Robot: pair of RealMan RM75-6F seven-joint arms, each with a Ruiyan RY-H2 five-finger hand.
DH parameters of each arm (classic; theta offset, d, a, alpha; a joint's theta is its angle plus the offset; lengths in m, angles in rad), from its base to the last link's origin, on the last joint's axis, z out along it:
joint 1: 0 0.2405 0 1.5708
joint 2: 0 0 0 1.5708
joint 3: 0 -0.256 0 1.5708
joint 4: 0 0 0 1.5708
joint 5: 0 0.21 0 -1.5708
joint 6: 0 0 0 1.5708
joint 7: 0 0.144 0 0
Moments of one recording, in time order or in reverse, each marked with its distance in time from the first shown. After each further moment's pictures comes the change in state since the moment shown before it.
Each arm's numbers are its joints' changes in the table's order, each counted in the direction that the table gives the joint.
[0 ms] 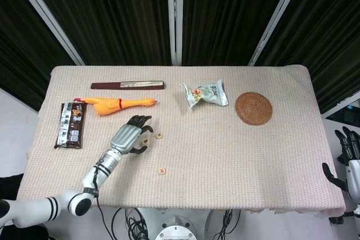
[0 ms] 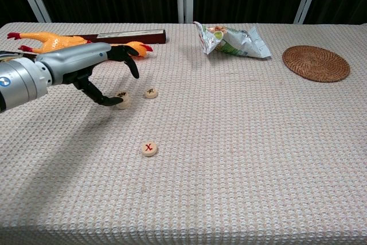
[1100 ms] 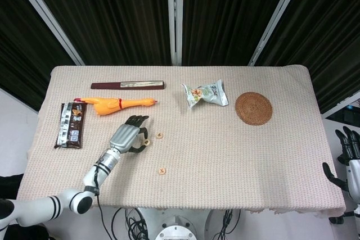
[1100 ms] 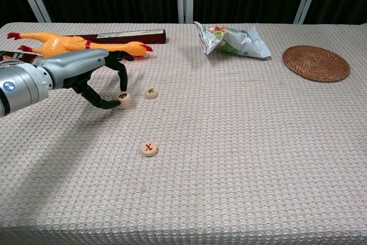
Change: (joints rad) left arm 0.001 0.028 -0.006 0.070 -0.022 -0.017 -0.004; right arm 0.000 0.002 -0.002 0.002 0.002 0.002 -0.001
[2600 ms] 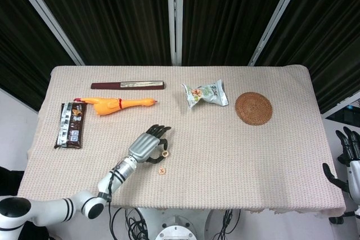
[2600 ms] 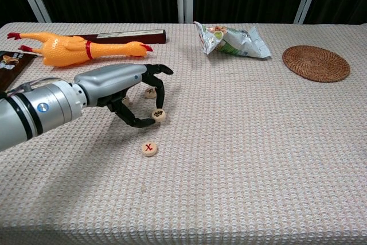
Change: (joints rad) left arm -0.032 0.101 -0.023 0.020 0.138 0.011 -0.043; right arm -0.004 -0.003 0.003 0.002 -0.016 0.014 0.017
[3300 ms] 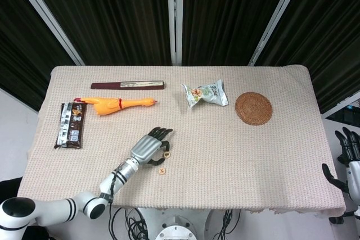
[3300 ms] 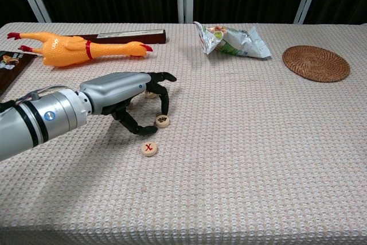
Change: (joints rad) left arm -0.006 0.042 -0.018 0.056 0.020 -0.016 -0.011; right arm -0.001 0.000 0.002 -0.001 -0.002 0.001 0.000
